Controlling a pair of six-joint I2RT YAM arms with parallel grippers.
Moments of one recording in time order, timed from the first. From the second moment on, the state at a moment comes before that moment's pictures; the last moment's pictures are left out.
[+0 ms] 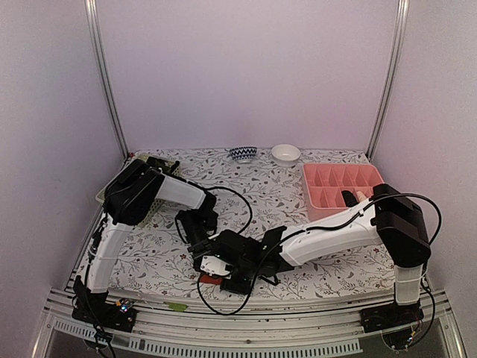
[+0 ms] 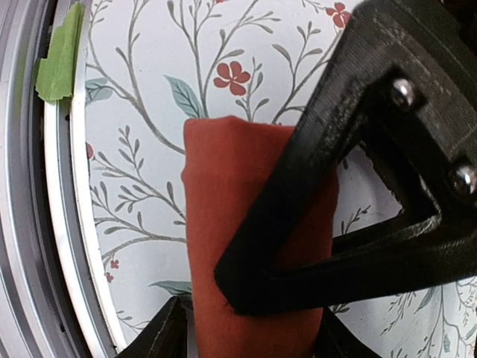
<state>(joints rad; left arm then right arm) -0.68 2.44 1.57 -1.46 1.03 1.13 1.31 2.04 1.34 -0.36 0.07 -0.19</state>
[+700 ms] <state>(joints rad) -0.51 2.19 1.56 -1.25 0.95 0.95 1.27 1.97 1.25 -0.29 0.01 -0.11</state>
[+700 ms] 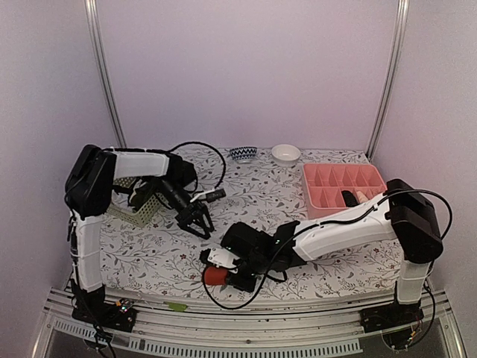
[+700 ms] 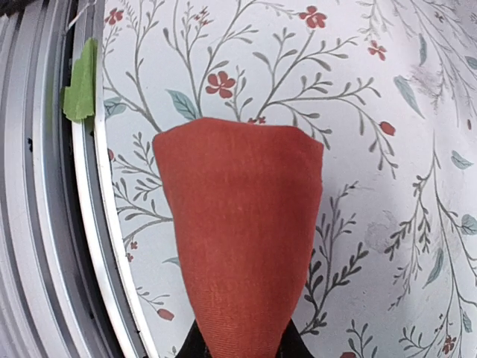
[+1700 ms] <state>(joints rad) -0.29 1.39 1.23 -0.32 0.75 0.34 0.57 1.44 1.22 -0.56 0.00 0.23</state>
